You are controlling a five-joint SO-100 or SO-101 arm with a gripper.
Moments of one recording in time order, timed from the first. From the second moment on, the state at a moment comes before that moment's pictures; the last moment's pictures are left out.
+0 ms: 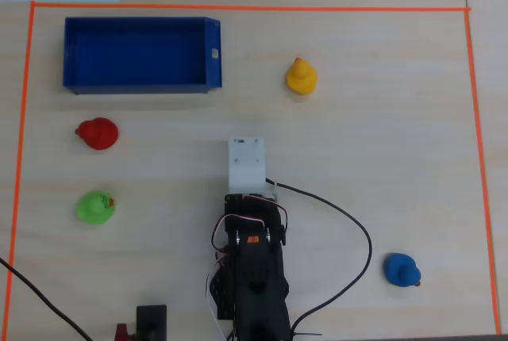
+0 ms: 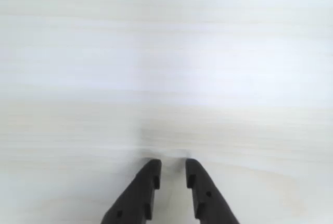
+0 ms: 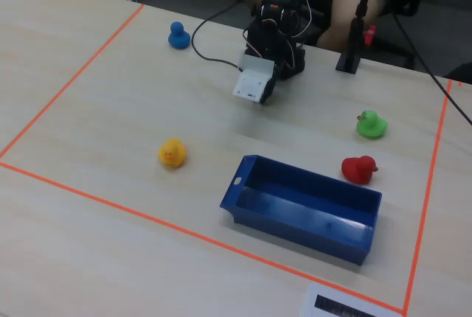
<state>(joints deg) 0.9 189.8 178.0 75.8 -85.0</state>
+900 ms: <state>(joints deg) 0.9 189.8 178.1 75.8 -85.0</state>
